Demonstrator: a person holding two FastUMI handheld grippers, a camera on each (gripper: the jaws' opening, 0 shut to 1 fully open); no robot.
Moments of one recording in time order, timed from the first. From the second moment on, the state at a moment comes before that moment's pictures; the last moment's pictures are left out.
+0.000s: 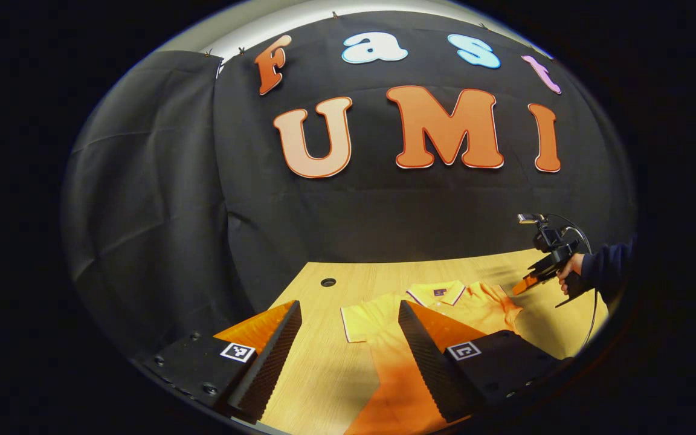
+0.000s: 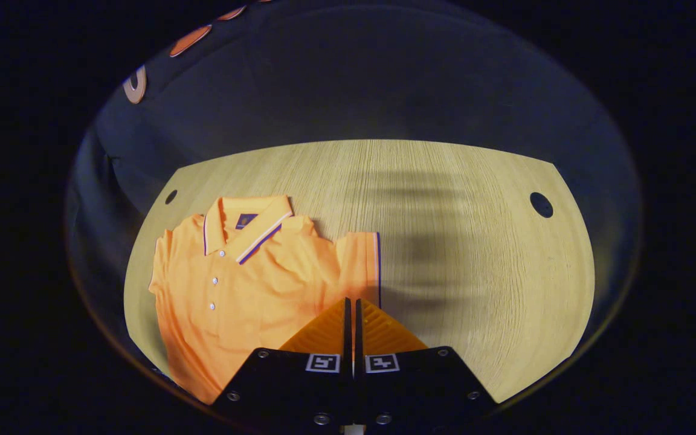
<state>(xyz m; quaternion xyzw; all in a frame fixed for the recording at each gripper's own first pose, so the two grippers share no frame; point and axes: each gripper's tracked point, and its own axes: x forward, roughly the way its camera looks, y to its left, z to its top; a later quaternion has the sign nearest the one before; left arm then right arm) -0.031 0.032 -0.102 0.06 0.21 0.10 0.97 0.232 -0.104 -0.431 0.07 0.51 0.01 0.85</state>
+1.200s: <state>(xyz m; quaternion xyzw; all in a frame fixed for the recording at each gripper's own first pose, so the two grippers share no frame) -0.035 0.033 -0.108 0.06 0.23 0.10 0.97 0.208 -0.103 -0.484 0.04 0.59 -0.02 0.81</state>
